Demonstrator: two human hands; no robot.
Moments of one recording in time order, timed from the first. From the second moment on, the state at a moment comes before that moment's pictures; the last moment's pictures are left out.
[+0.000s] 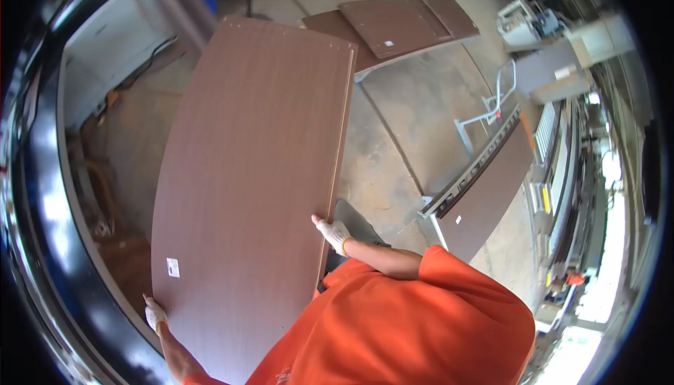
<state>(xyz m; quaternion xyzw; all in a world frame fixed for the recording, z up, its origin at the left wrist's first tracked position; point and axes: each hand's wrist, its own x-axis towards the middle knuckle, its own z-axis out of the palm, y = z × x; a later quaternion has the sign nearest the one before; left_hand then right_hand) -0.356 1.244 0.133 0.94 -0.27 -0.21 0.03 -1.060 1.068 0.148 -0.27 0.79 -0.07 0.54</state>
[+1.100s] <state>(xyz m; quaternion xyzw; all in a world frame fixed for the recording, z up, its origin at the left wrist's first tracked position) -1.610 -0.132 0.120 0.75 -0.63 -0.18 -0.11 -2.200 0.194 -0.011 0.10 0.67 -0.50 0.53</state>
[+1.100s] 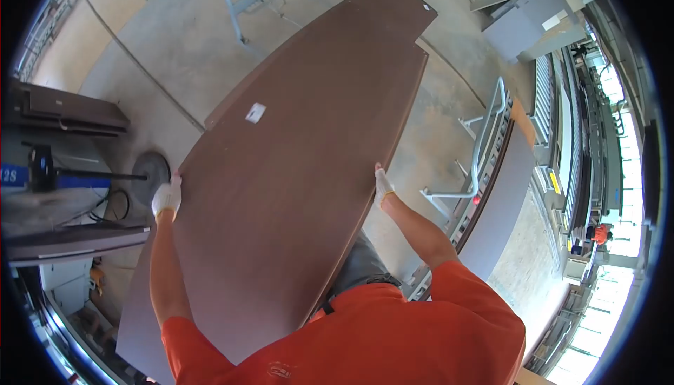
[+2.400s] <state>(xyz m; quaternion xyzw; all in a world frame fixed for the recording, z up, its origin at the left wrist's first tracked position) -1.857 -0.012 -0.384 0.87 0.00 -0.49 0.05 -2.452 -0.053 -0.329 -0.18 0.82 0.10 0.54</state>
